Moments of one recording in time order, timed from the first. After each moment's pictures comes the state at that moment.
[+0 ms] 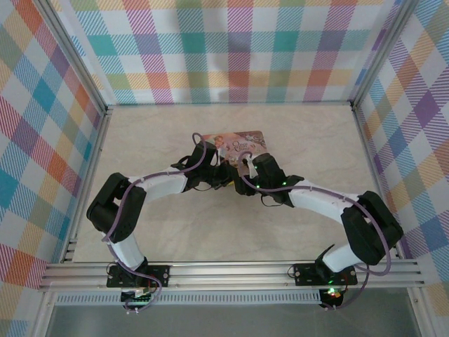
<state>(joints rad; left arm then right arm) -0.62 1.73 1.01 0.01 0.51 -1.00 0.70 1.49 0.81 -0.10 -0.13 0.38</state>
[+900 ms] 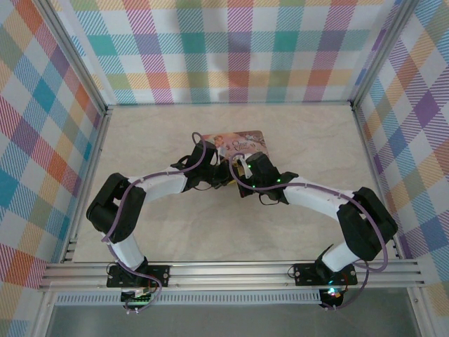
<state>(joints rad) -0.62 1.73 1.01 0.02 0.51 -1.00 0.73 1.52 0.88 -0.18 -0.05 0.28</state>
